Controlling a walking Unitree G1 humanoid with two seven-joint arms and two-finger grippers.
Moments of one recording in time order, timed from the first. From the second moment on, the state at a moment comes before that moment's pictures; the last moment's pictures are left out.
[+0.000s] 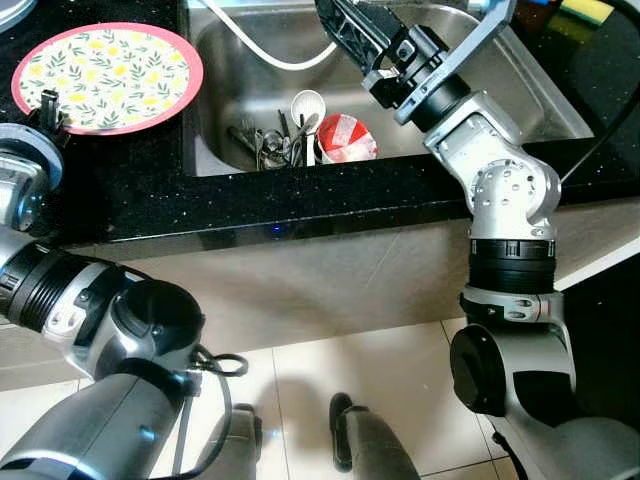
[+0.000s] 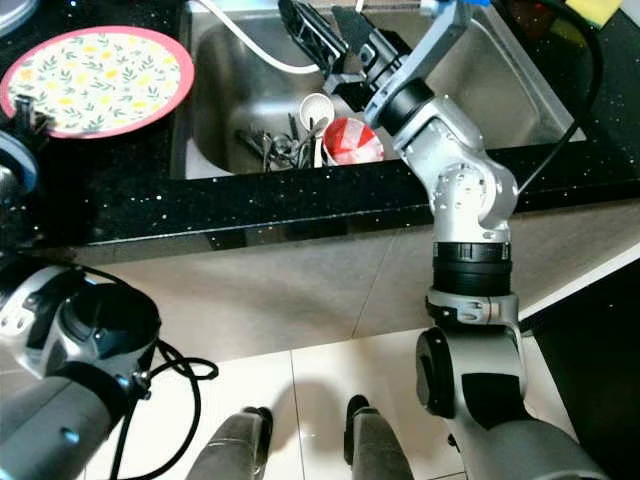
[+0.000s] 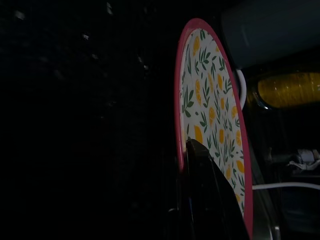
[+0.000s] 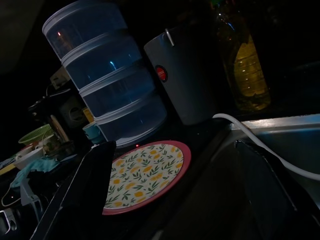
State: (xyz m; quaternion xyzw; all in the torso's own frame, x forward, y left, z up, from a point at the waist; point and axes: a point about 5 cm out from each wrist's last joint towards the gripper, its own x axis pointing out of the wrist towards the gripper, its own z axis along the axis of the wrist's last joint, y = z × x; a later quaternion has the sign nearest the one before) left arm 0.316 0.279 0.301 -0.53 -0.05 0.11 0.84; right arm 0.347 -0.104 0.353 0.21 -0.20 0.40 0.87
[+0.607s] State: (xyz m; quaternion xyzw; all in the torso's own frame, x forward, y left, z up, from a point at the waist) left arm 0.370 0.218 0.412 -0.35 -0.07 -0.09 0.93; right arm 0.386 -0.129 0.349 0.14 -0.16 0.23 0.95
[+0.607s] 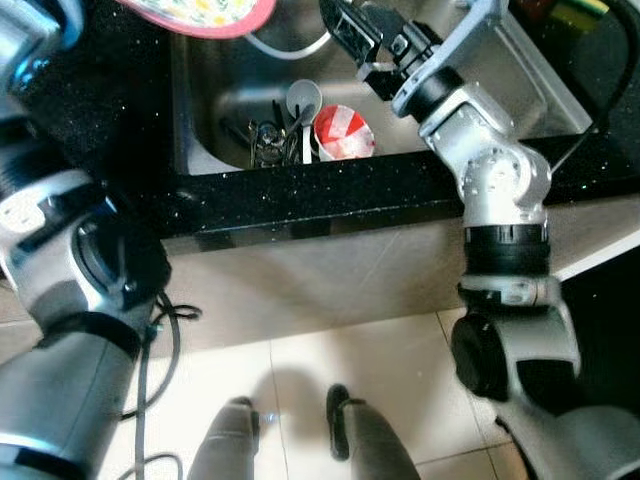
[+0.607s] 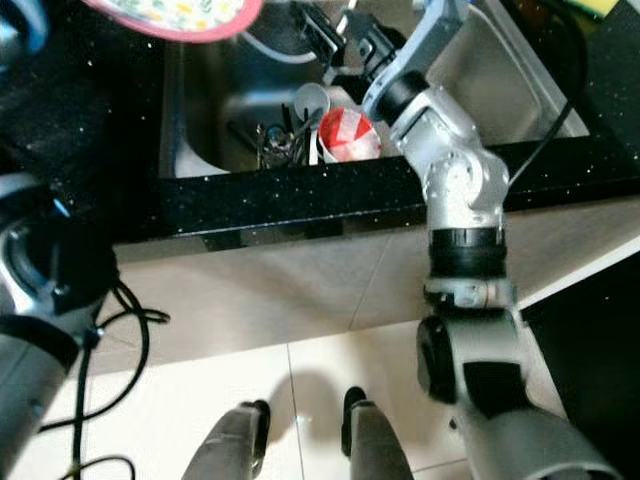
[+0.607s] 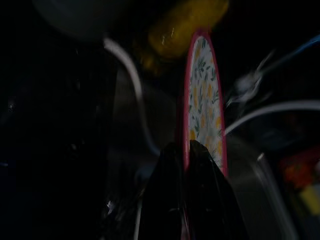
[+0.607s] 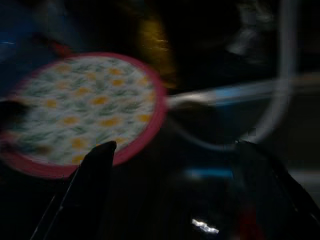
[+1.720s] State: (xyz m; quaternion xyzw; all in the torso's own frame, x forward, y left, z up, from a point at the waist) left arm 0.406 0.146 0.430 -0.23 -0.16 -0.25 0.93; right arm 0.394 -0.157 0.402 0.16 -0.27 0.19 0.93
